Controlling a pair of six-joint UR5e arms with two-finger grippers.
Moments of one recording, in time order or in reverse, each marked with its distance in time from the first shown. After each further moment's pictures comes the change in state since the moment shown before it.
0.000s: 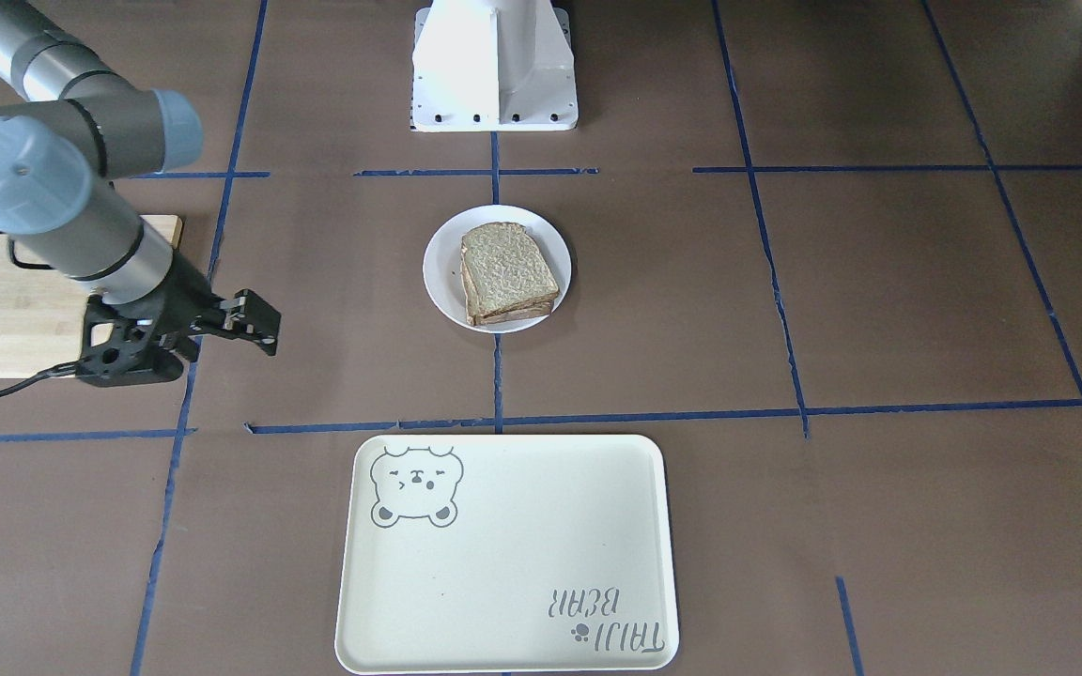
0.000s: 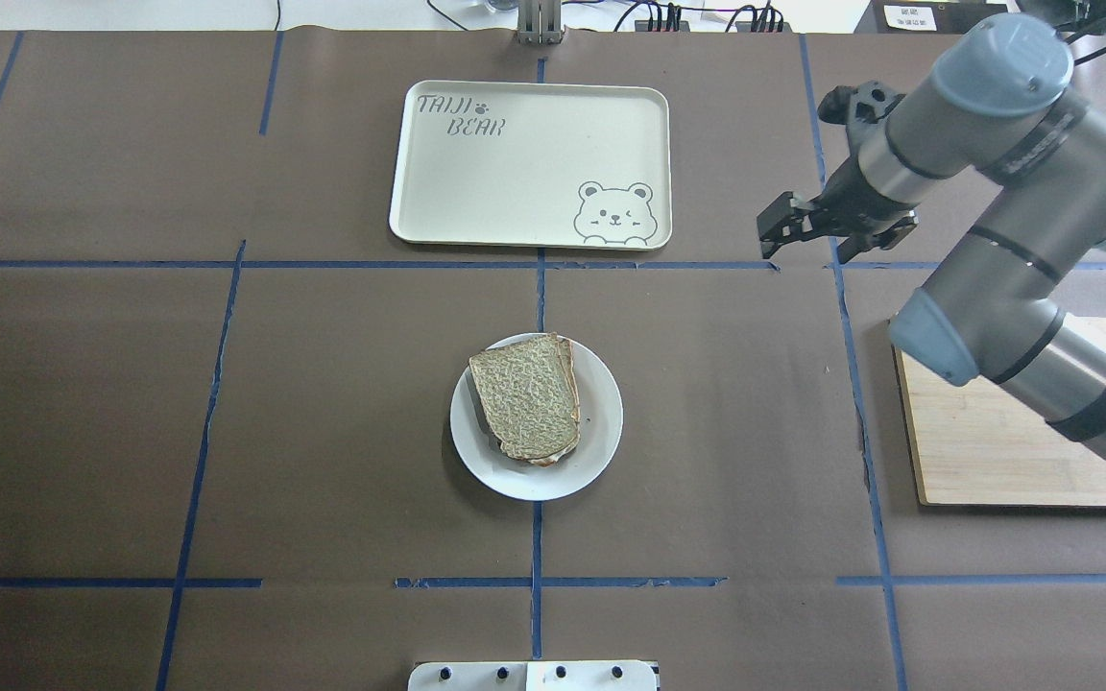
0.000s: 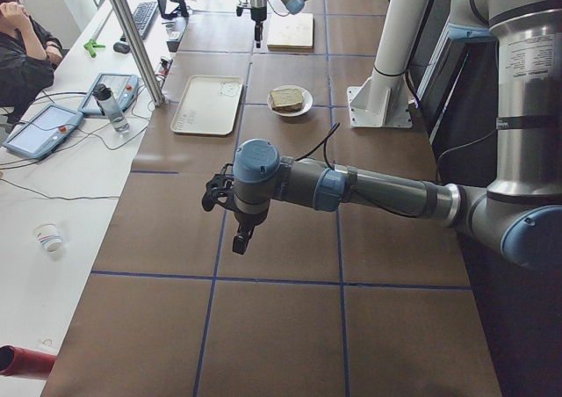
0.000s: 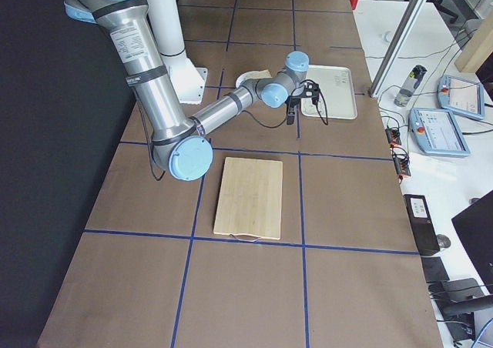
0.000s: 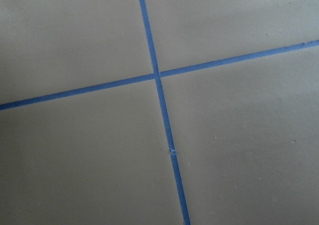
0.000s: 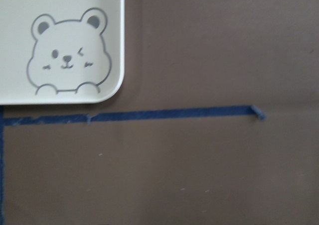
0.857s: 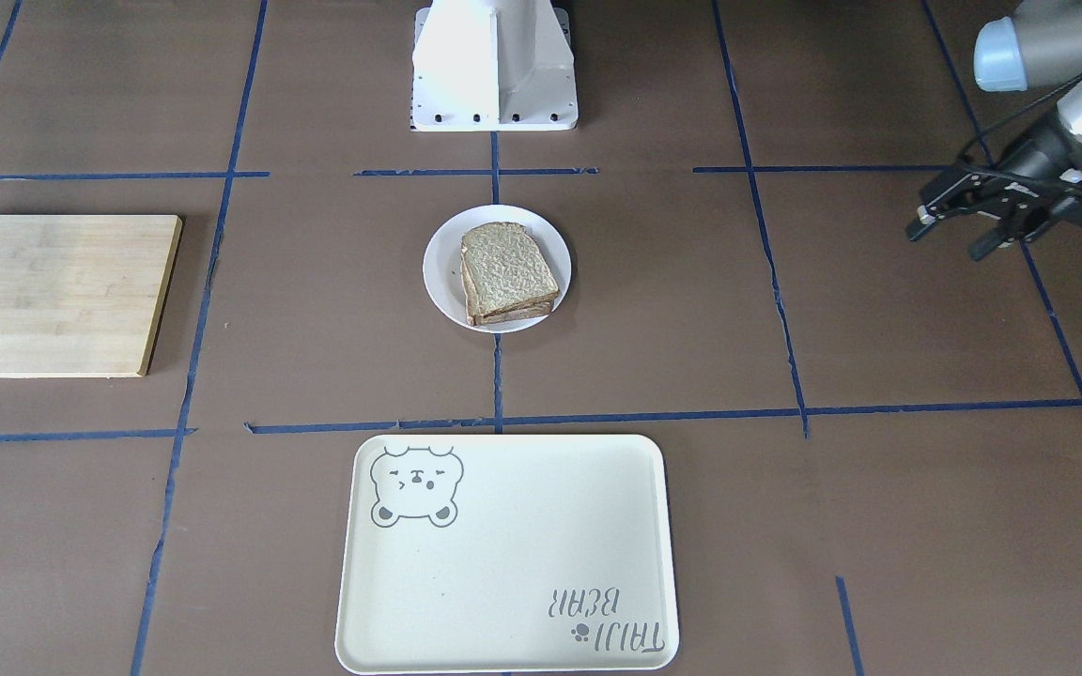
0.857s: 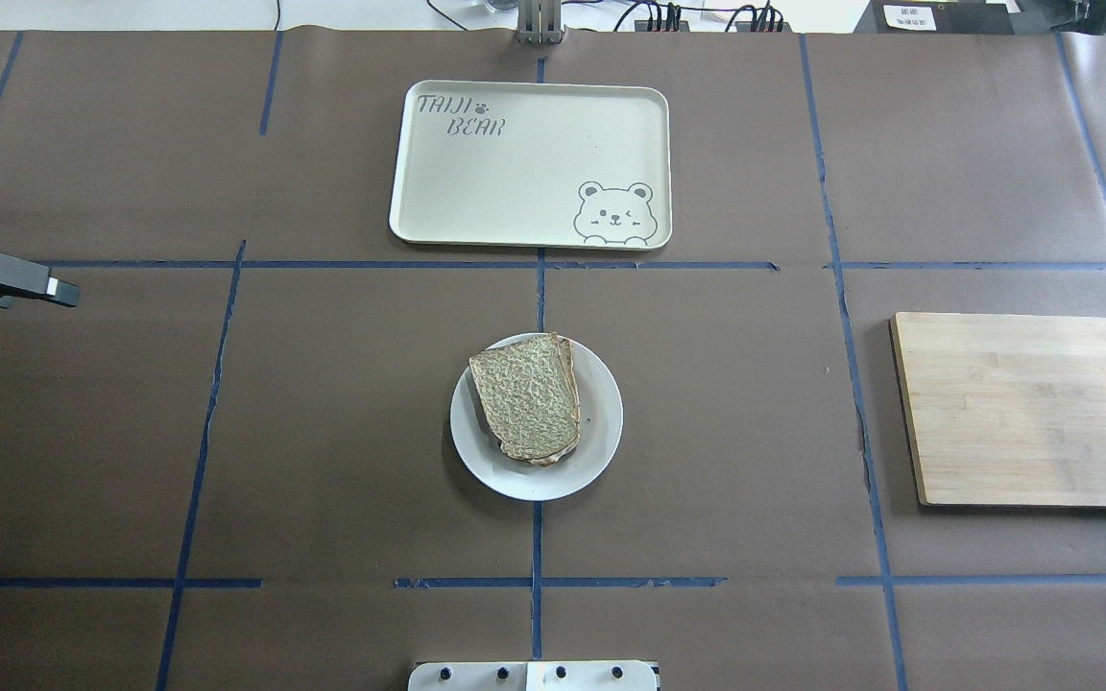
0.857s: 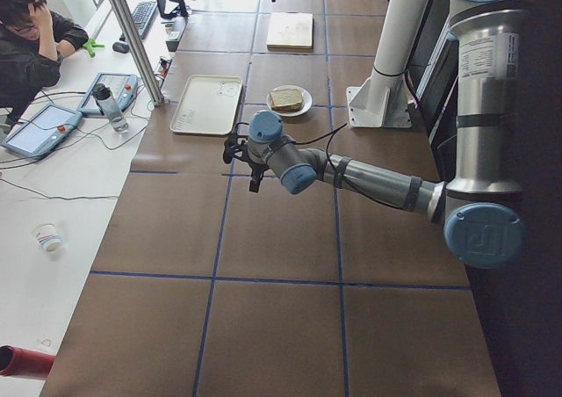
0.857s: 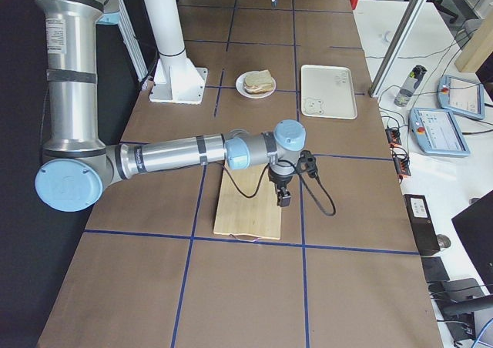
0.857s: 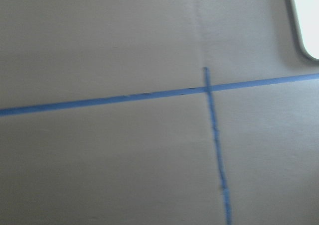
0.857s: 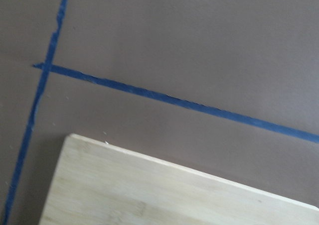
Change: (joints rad) left arm 0.543 -0.089 -0.001 -0.629 0.084 -1.049; right arm 0.451 -0.467 0.082 -0.110 0.130 -0.901
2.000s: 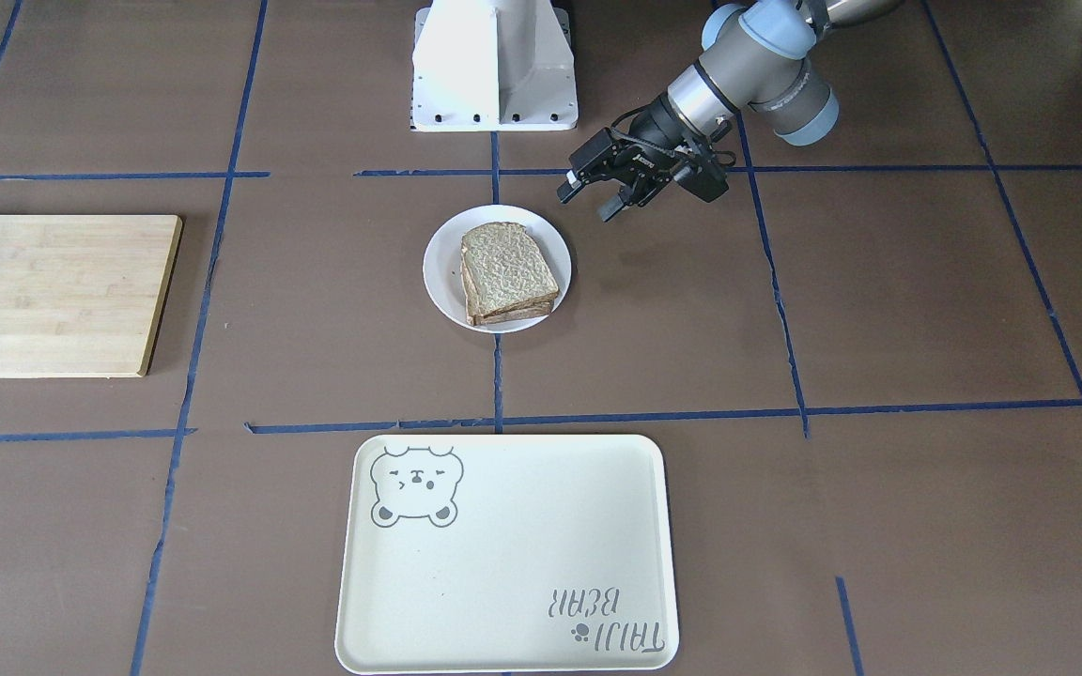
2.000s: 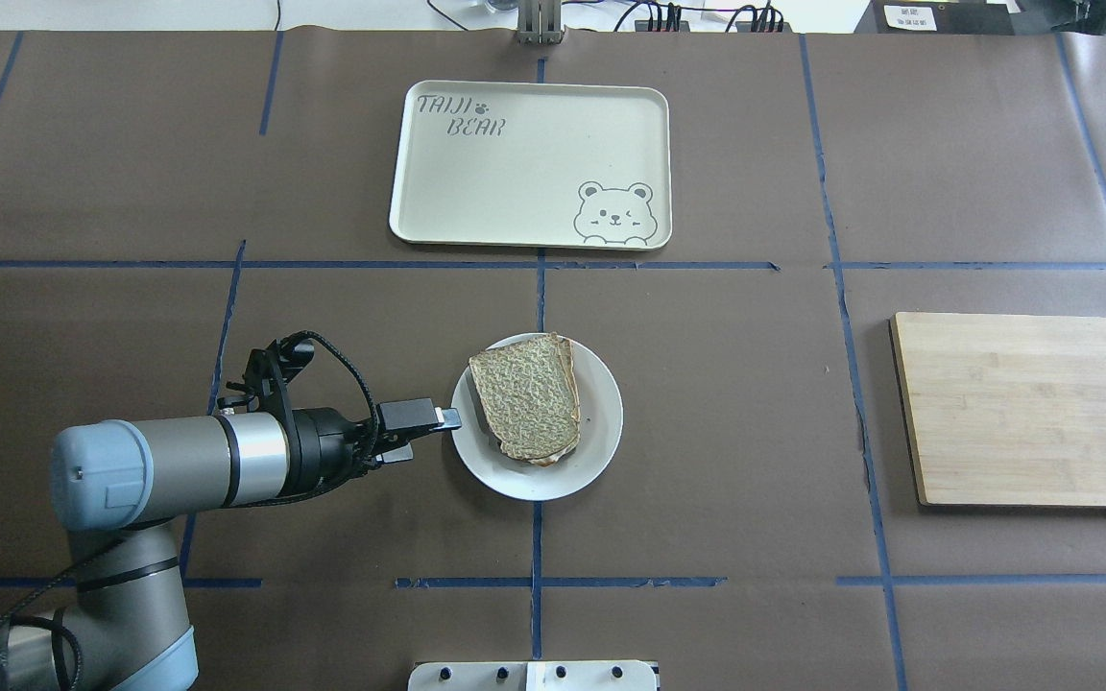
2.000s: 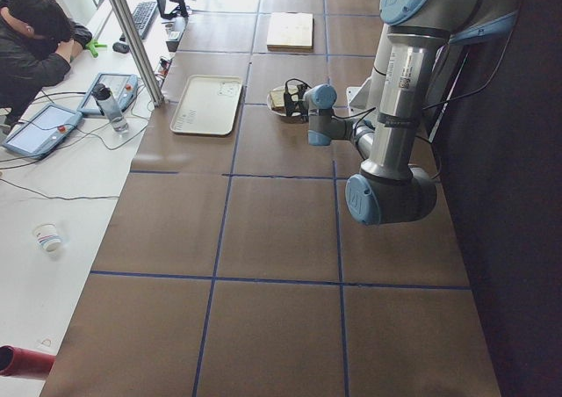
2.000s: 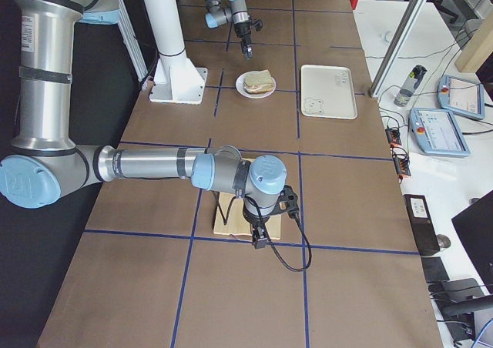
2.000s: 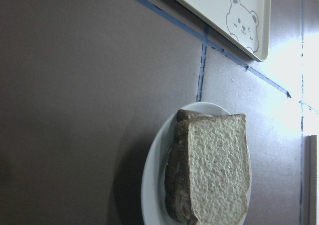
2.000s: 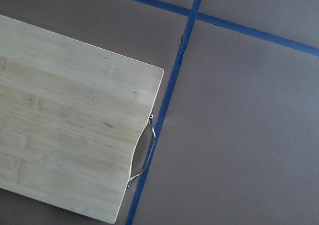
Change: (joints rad) left arm 0.659 -0.283 0.170 -0.509 0.694 -0.793; right arm 0.196 -0.055 -0.001 -0.233 -0.019 -0.324
